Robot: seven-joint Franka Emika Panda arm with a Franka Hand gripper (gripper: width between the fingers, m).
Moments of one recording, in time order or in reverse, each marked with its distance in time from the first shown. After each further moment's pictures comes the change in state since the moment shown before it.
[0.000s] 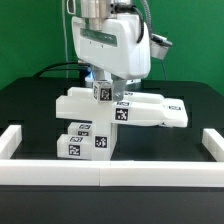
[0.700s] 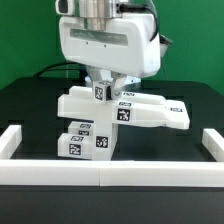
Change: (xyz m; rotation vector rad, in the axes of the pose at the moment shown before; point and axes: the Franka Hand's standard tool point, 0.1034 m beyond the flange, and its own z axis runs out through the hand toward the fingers) arm 0.003 0.002 0.000 -0.001 0.002 -0.102
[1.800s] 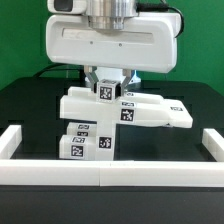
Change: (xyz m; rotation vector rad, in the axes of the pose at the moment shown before) arm -0.003 -0.004 -0.002 -0.038 0.015 -0.607
